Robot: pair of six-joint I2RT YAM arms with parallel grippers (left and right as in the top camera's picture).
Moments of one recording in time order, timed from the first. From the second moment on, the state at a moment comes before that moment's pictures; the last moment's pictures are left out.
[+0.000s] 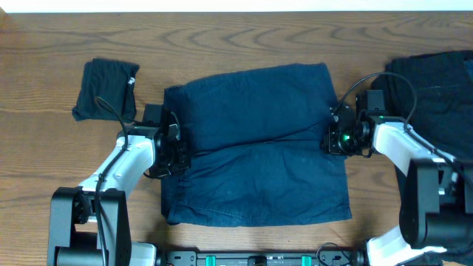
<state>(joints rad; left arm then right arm) -0.09 1.59 0.80 -0.74 0.21 -0.29 -0.01 1.76 0.88 -0.51 -0.41 0.06</state>
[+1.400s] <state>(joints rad) -0.09 1.74 0.86 -0.33 0.20 -0.24 -0.04 1.76 0.92 -0.49 -0.25 0.30</state>
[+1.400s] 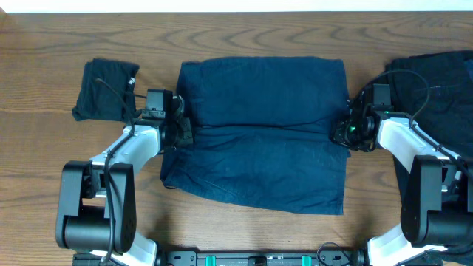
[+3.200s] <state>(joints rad) -0.18 1.82 0.96 -0.33 0.45 -0.27 0.36 1.88 0.97 -0.01 -0.74 0.35</state>
